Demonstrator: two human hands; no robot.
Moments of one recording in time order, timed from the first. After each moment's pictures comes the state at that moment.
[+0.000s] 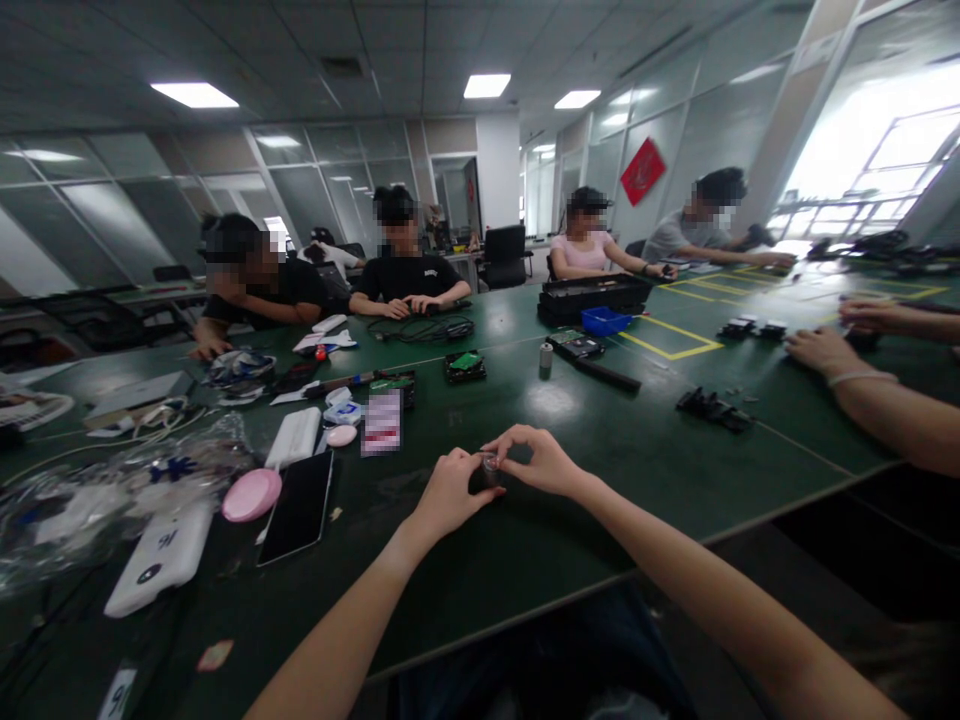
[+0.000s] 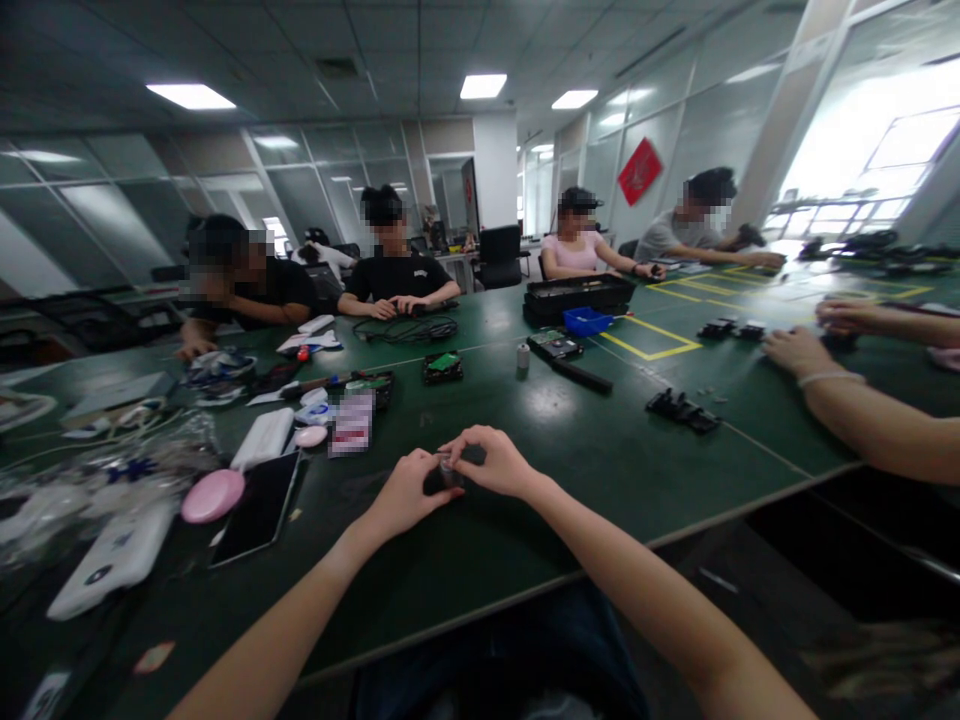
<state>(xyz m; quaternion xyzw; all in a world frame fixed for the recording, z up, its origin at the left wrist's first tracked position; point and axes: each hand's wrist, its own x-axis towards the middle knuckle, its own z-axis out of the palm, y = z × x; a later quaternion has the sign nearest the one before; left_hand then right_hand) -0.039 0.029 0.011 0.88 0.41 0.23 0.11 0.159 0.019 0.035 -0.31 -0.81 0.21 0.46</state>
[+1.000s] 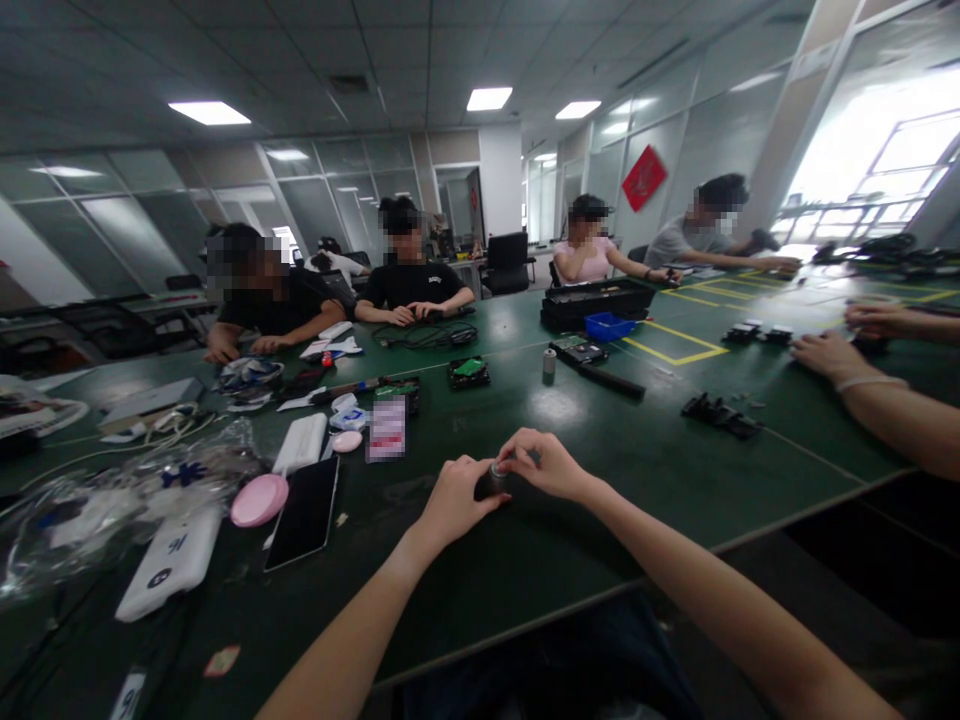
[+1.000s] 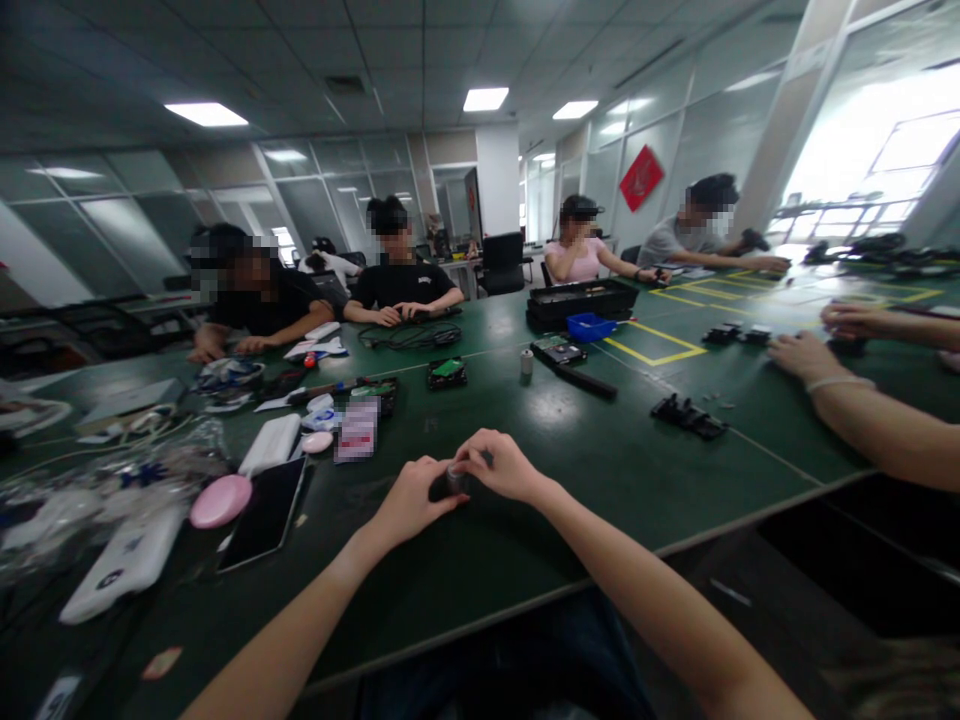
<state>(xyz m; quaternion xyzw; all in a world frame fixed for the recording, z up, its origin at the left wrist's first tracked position) -0.037 0.023 0.019 0.89 0.39 0.22 0.09 0.160 0.021 0.034 -0.31 -0.80 0.22 0.46</state>
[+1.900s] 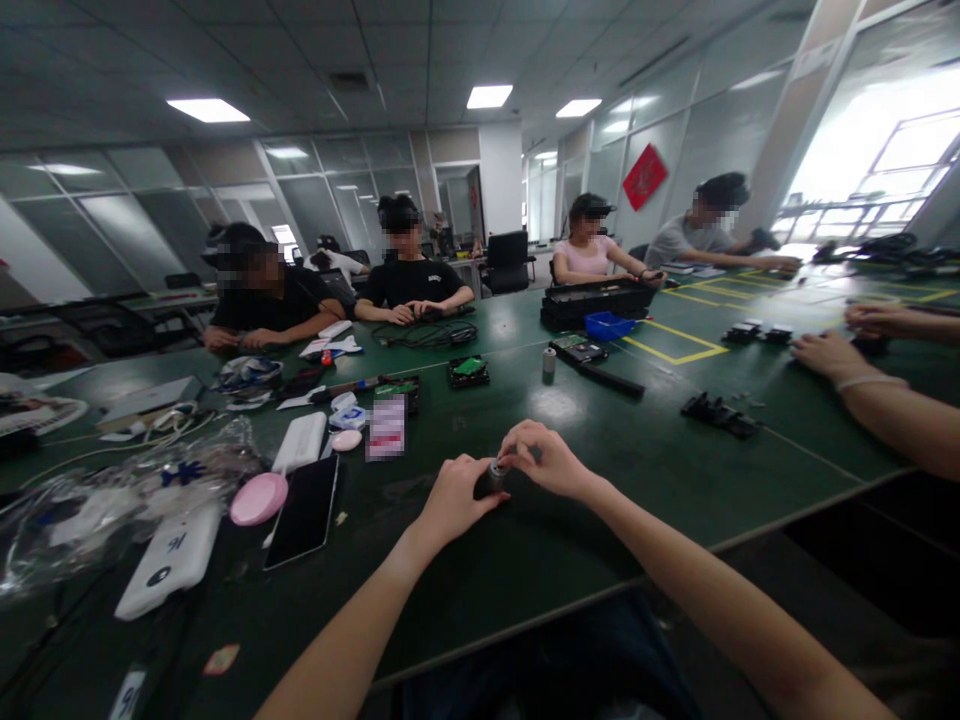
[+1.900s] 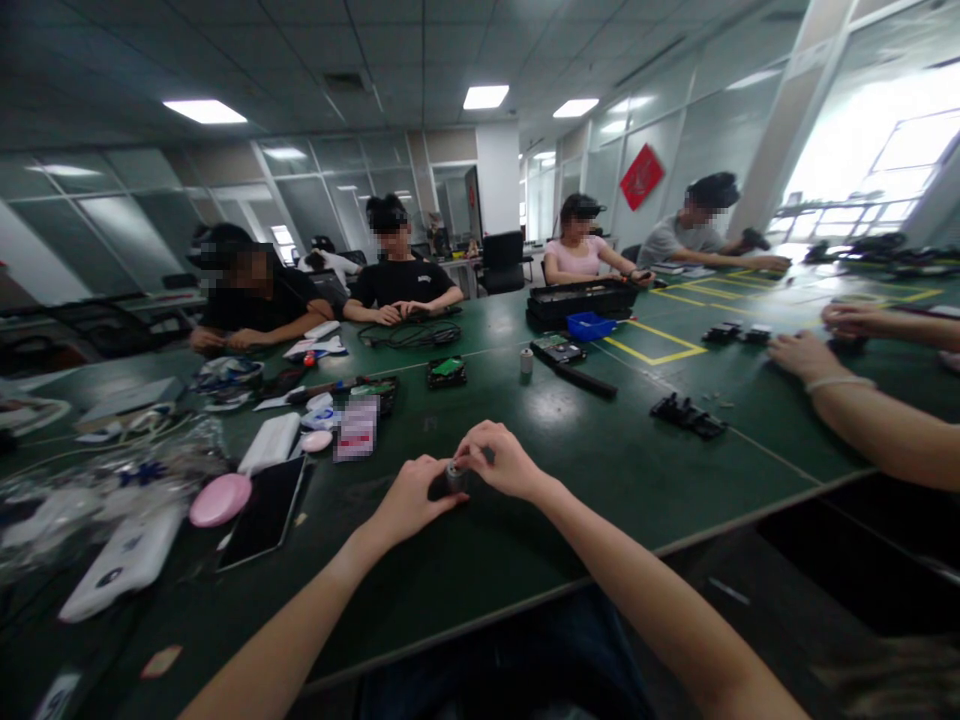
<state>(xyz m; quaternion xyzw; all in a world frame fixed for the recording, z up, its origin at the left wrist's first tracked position) -0.036 0.022 0.022 0.89 0.40 0.21 0.09 0.162 0.025 0.035 -0.31 -0.81 0.16 0.47</state>
